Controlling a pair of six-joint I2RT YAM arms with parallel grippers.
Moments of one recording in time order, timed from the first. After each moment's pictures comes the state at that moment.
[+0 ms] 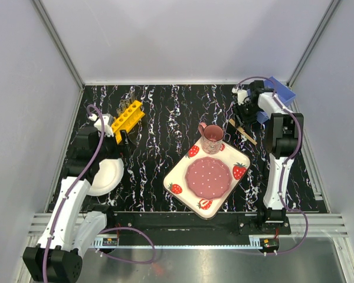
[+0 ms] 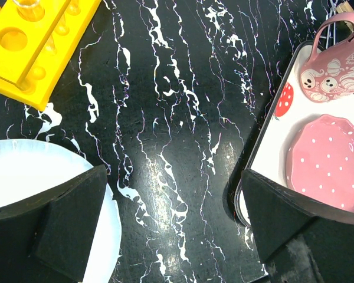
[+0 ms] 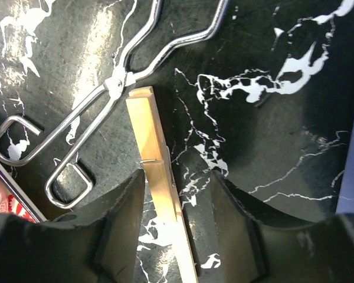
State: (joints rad) left arm -0.08 0.81 0.76 -0.54 0.28 -0.21; right arm 0.00 2.26 1.83 -0.82 -0.30 -0.42
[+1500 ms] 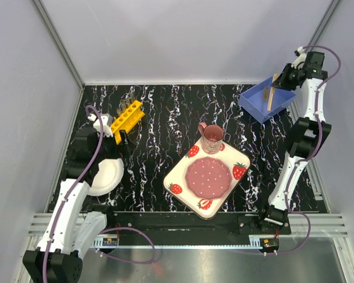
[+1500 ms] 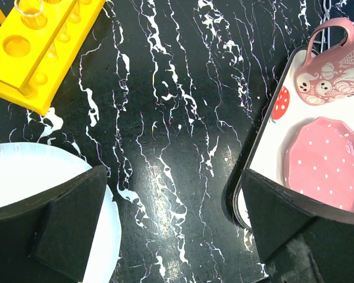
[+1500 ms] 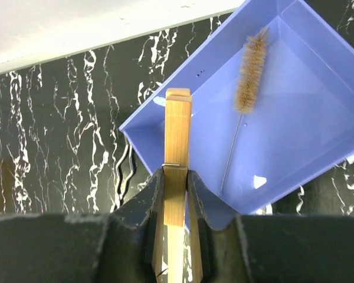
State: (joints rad) left arm -0.08 0.78 0.76 -0.54 0.29 -0.21; right arm -0.31 2.29 2.34 -0.80 -0.47 0.09
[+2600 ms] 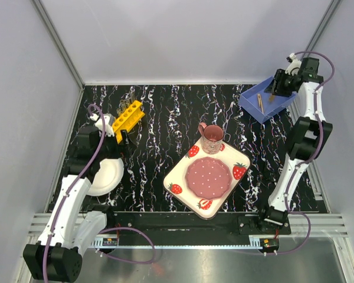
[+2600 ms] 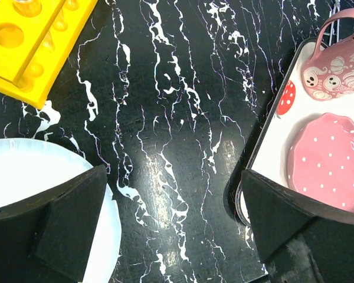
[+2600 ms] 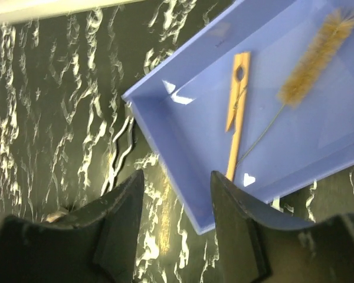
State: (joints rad) left arm -0.08 0.83 0.76 -0.54 0.29 -0.21; right arm -0.30 2.30 2.22 -0.75 -0.50 0.01
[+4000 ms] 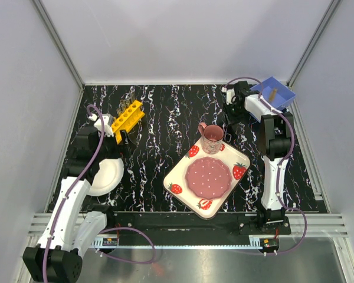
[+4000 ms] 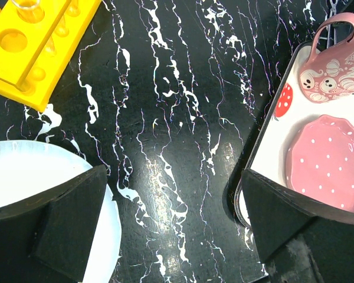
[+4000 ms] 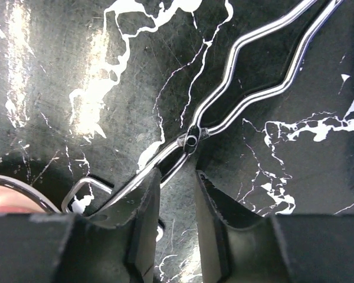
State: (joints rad) left arm -0.08 0.81 0.76 -0.54 0.29 -0.21; right arm 0.13 2.25 1.78 -0.70 -0.19 -0.18
